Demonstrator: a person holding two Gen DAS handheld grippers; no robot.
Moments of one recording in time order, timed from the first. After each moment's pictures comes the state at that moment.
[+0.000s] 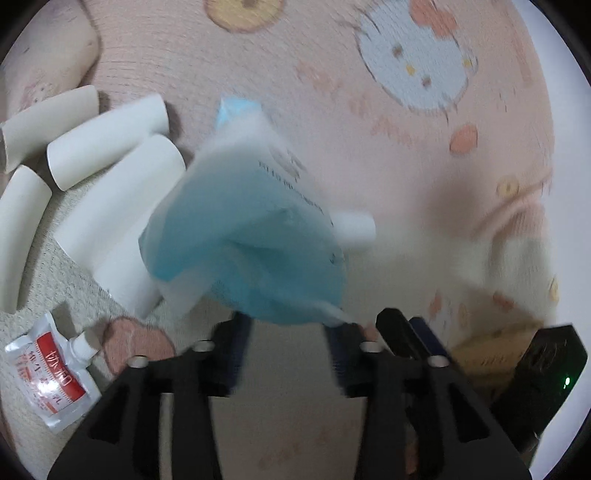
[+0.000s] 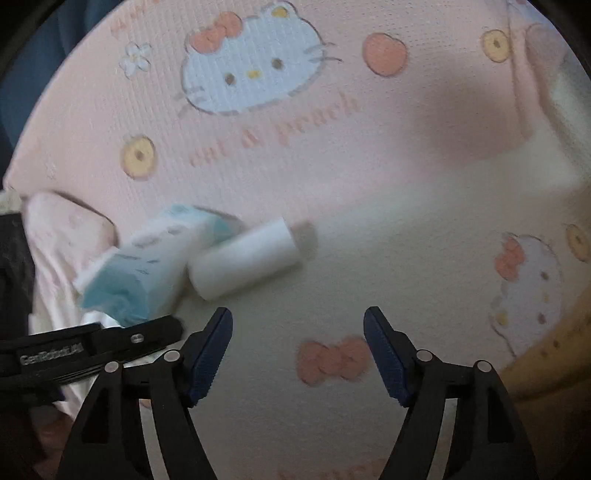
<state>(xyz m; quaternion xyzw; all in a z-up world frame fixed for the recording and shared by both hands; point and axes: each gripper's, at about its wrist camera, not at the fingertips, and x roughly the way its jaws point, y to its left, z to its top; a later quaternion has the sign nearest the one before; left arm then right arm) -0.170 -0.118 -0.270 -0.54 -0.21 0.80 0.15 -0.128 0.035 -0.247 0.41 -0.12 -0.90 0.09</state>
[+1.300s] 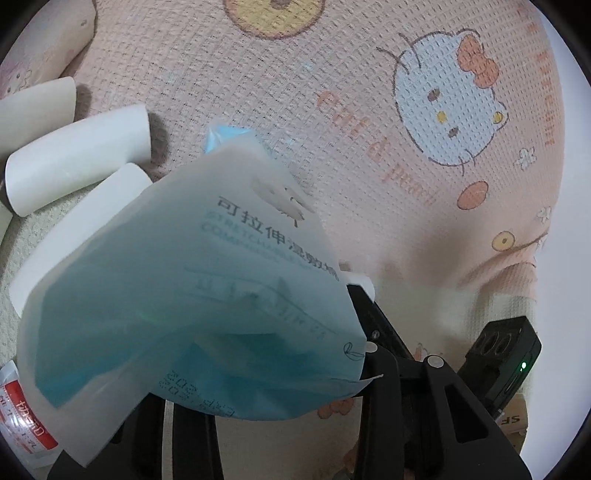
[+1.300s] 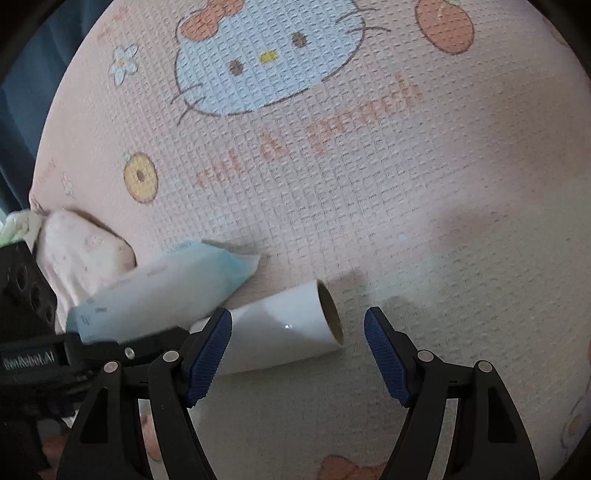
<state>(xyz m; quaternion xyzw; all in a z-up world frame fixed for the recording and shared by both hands) -0.215 -0.122 -0.290 -0.53 -0.28 0.79 0.15 -0.206 0.014 -0.286 0.40 -0.17 -0.88 0.18</state>
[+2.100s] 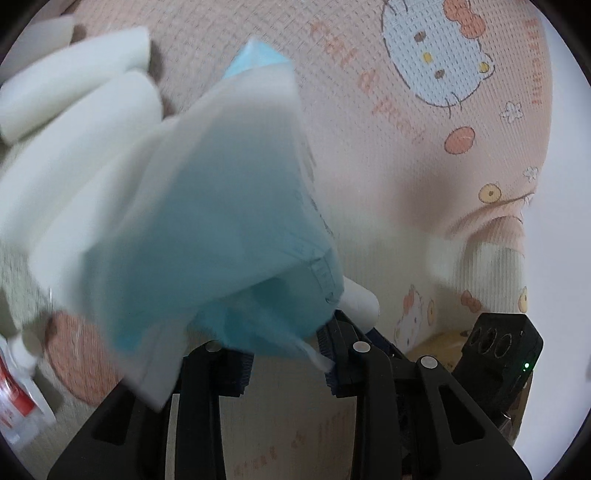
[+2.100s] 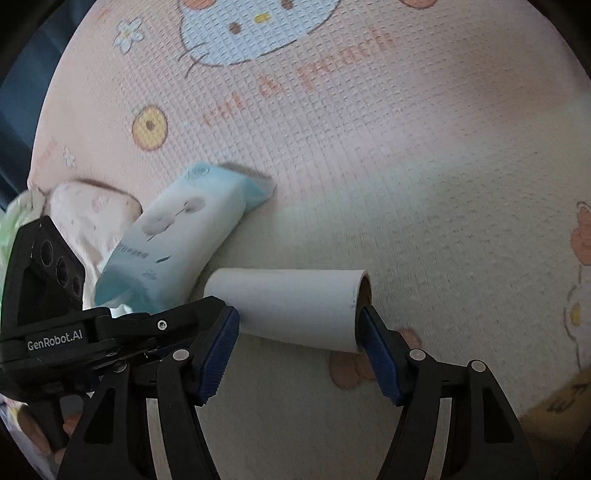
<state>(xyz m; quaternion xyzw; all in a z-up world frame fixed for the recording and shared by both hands) -0.179 -0.121 -0.318 -0.57 -0.28 0.74 0.21 -0.142 0.022 -0.295 0.49 -0.16 -0.84 0.17</state>
